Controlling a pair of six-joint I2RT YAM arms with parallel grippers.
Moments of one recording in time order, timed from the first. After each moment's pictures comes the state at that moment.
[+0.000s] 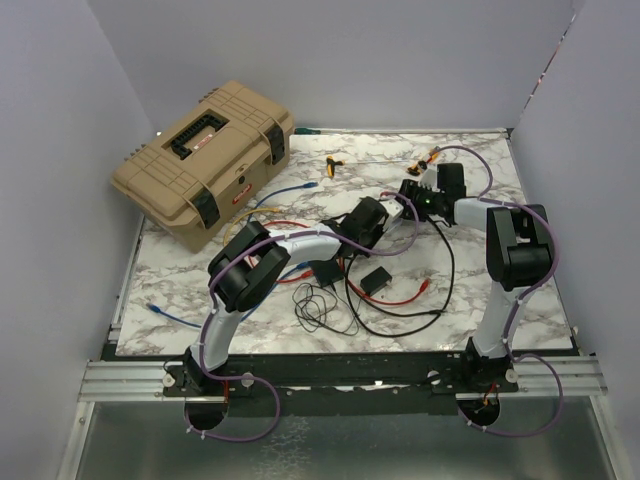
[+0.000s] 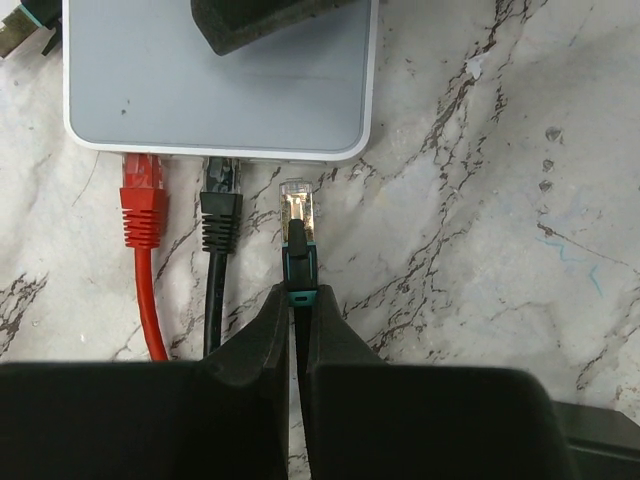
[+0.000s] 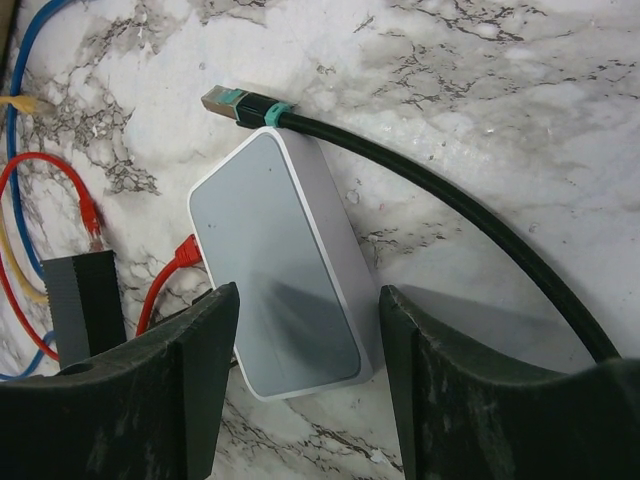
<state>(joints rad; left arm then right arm) -0.87 2.10 1.41 -0.07 -0.09 -0.01 0.10 1.96 1.13 0.06 -0.60 0.29</state>
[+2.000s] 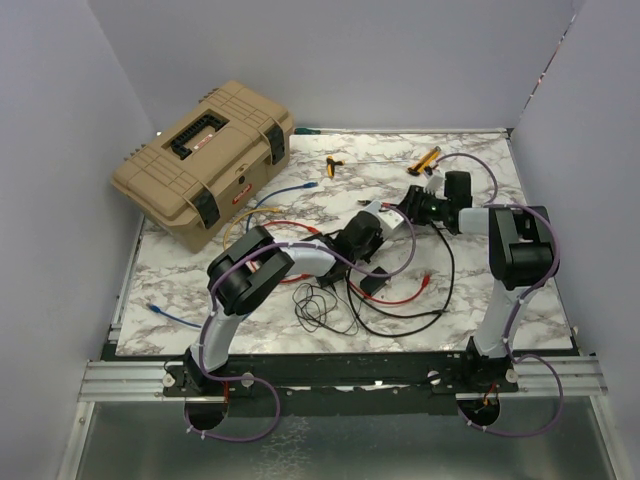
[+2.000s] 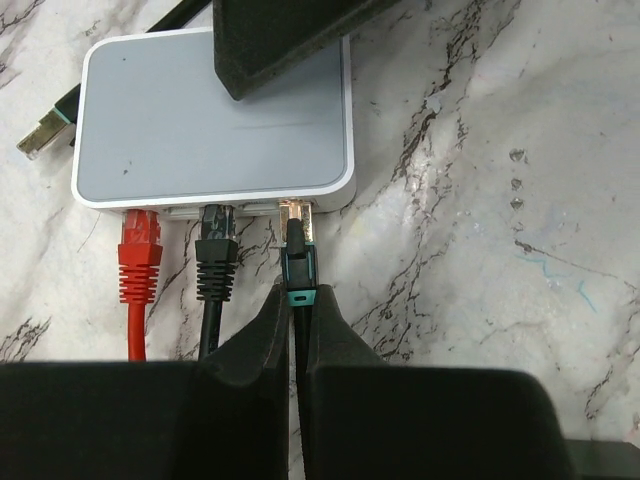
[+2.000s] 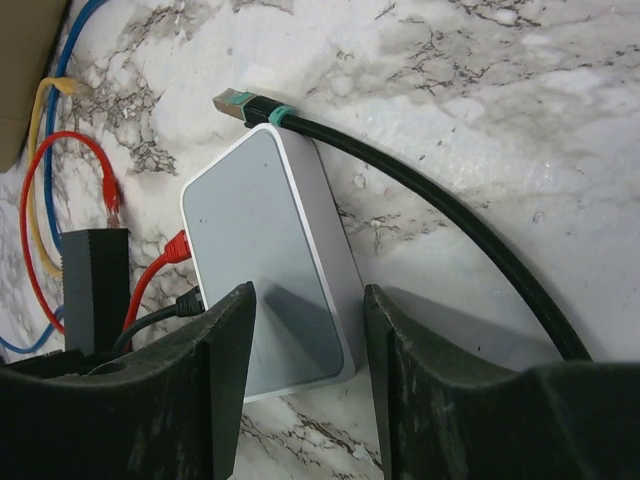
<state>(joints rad) -0.90 2.09 1.23 0.30 -0.12 0.08 0.06 1.98 1.04 0.22 -0.72 0.30</state>
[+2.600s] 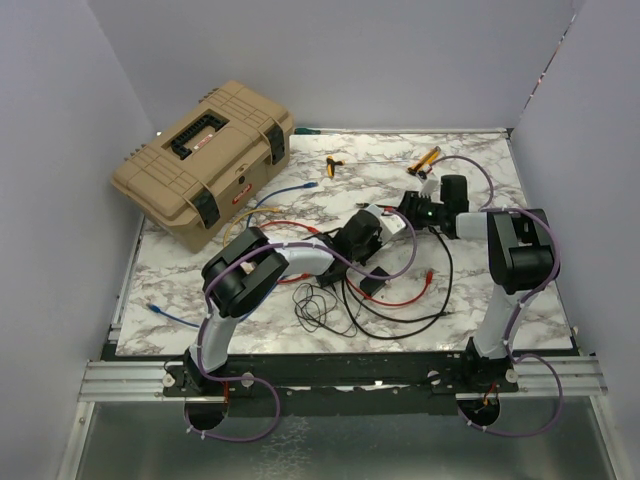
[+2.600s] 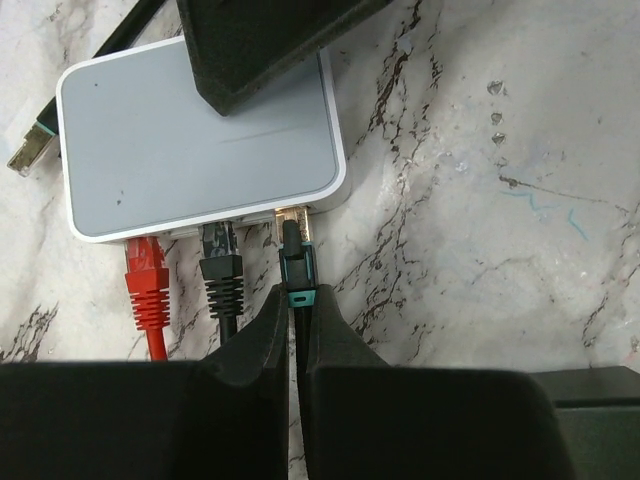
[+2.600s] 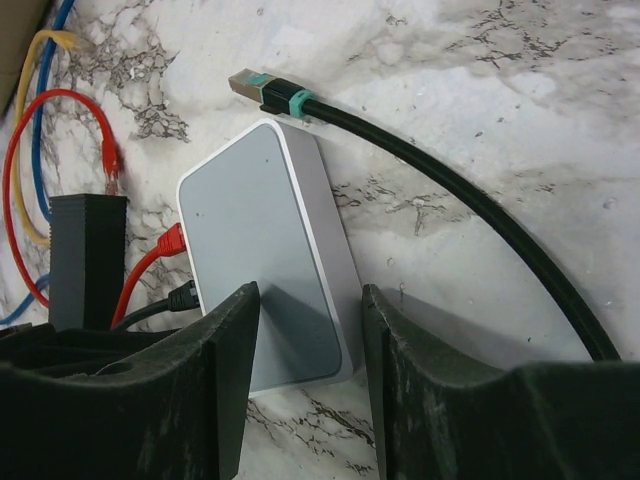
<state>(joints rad) -0.90 2.05 1.22 0.21 -0.07 0.18 0.08 1.93 0.96 0.28 -0.73 0.26</state>
